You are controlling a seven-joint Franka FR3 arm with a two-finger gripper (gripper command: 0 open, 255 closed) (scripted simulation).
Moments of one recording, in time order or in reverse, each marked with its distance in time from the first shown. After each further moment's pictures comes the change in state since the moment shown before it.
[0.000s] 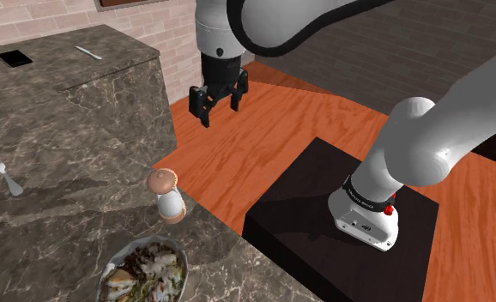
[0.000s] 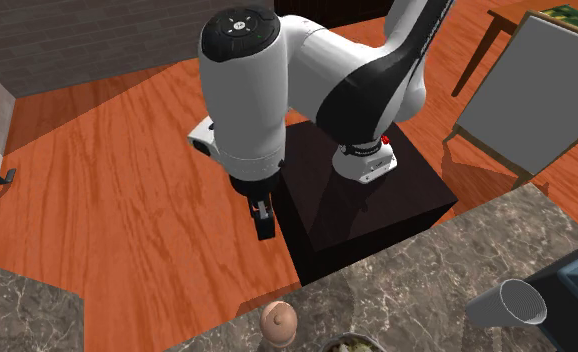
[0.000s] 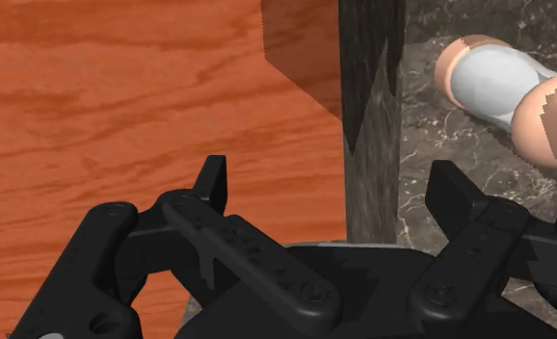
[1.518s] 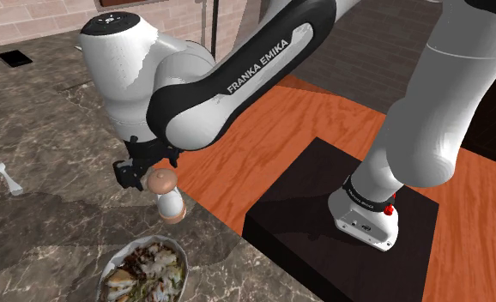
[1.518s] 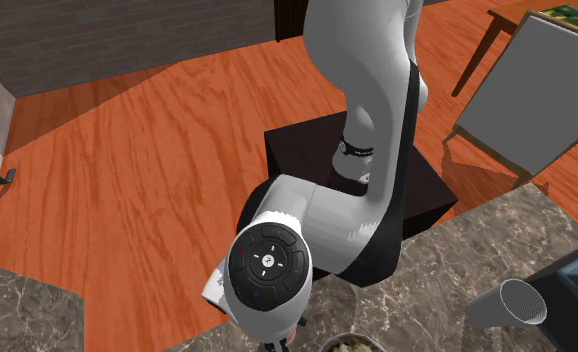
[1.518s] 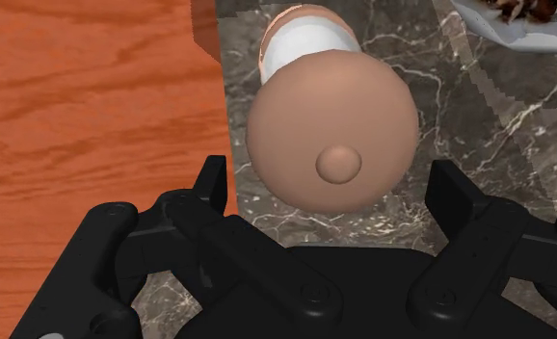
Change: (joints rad) arm 0.090 0.558 0.166 0.282 -0.265 0.257 0.351
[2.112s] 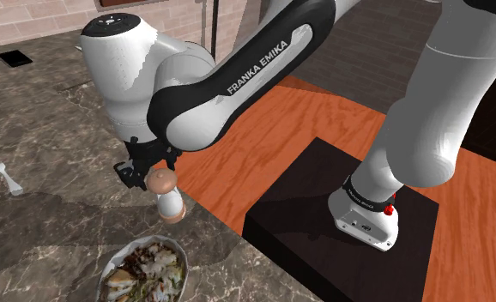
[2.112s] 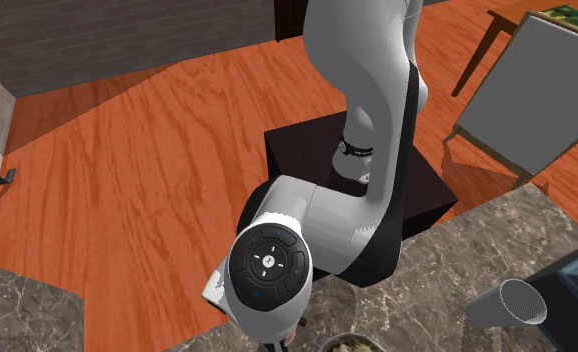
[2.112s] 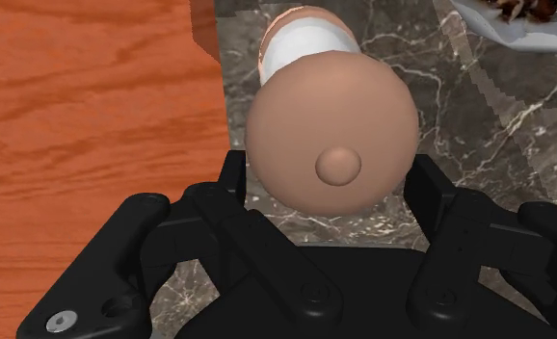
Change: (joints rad) arm 0.001 0.002 -0.001 -0.001 -0.003 0.005 0.002
